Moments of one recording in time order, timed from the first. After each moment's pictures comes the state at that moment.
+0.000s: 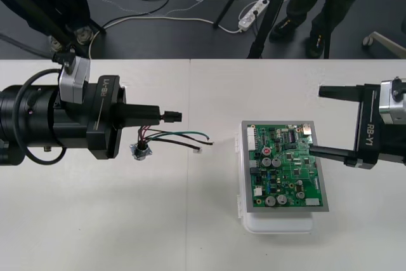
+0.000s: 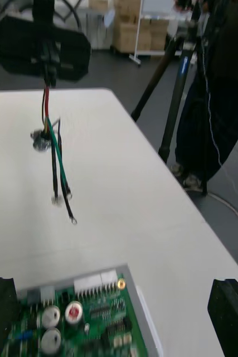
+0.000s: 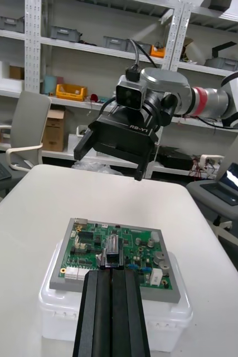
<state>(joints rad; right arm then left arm) 0.10 -0.95 -0.11 -2.10 1.11 -0.97 -0.17 -0.21 0.65 -0.04 -1.88 -1.01 -1.27 0.23</state>
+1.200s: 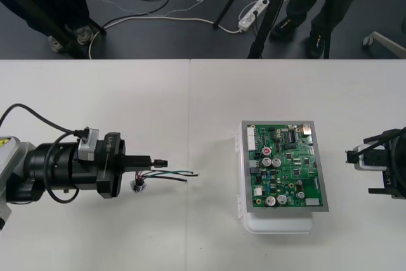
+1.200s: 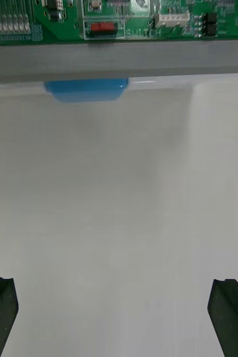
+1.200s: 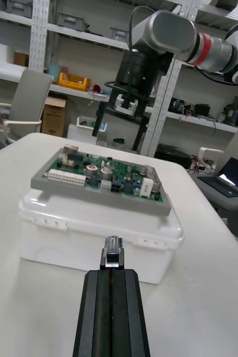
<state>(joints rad) 0.10 -0.95 -0.09 -2.13 2.12 -1.38 -0.40 -0.17 0.51 -0.07 -1.34 -1.05 -1.52 -0.21</state>
